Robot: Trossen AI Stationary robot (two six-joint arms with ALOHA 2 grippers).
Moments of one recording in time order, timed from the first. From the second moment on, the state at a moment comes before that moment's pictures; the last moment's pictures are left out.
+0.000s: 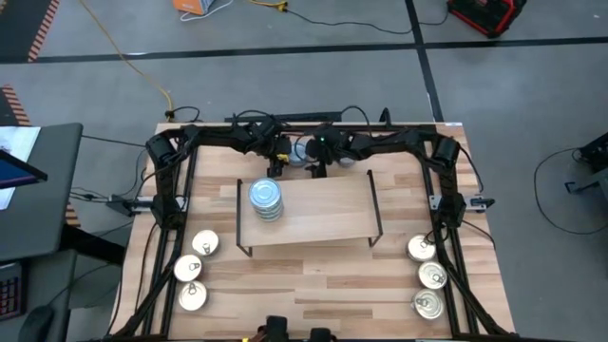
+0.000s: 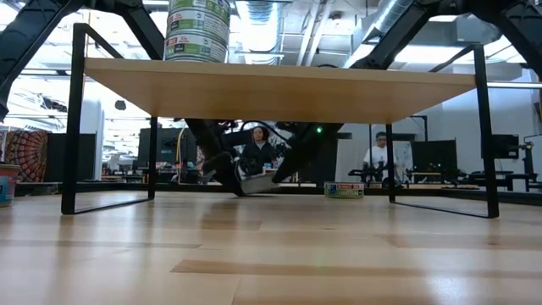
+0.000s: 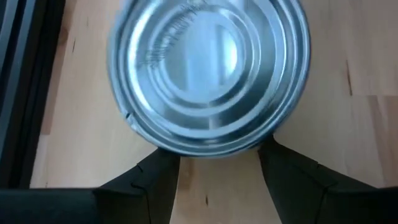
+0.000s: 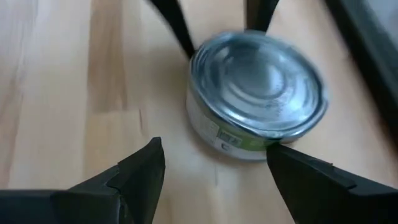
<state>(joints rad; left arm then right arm) 0.61 1.94 1.14 -0.13 0.19 0.59 -0.45 2.01 1.23 0.02 -0.18 -0.29</state>
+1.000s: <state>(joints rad) 0.66 1.83 1.14 -0.33 0.22 0.56 -0.45 1.96 1.26 0.05 -0.28 -0.29</state>
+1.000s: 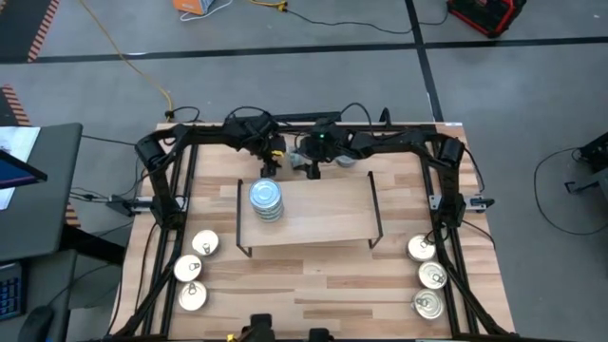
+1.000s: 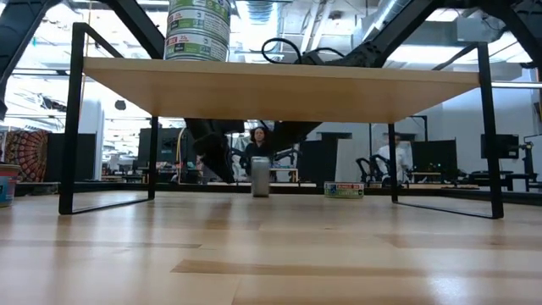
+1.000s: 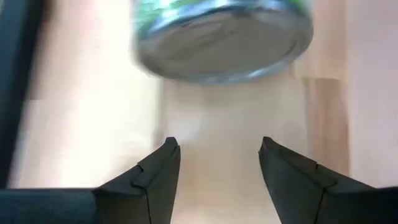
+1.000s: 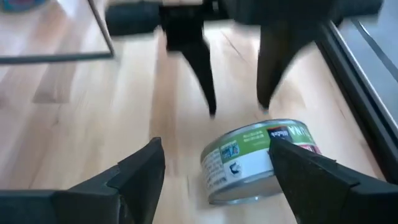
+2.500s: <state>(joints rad) 0.66 1.68 1.14 -0.35 0.18 0.38 -0.37 2.00 1.26 -0.03 0.13 0.11</state>
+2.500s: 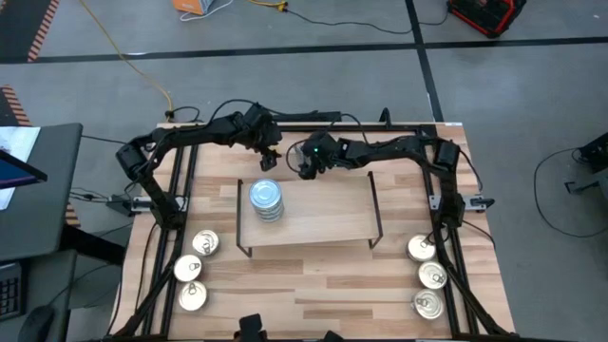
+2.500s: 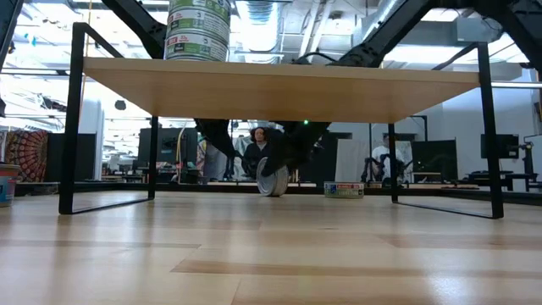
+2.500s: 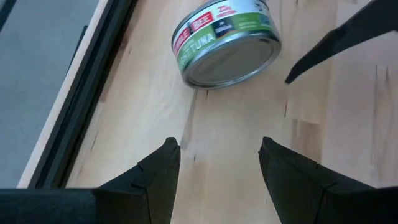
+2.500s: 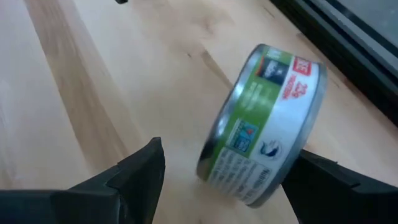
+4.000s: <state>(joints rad) 0.68 1.46 1.14 -0.32 0.15 0.58 -0.40 1.75 1.25 -0.21 0.10 -0.13</state>
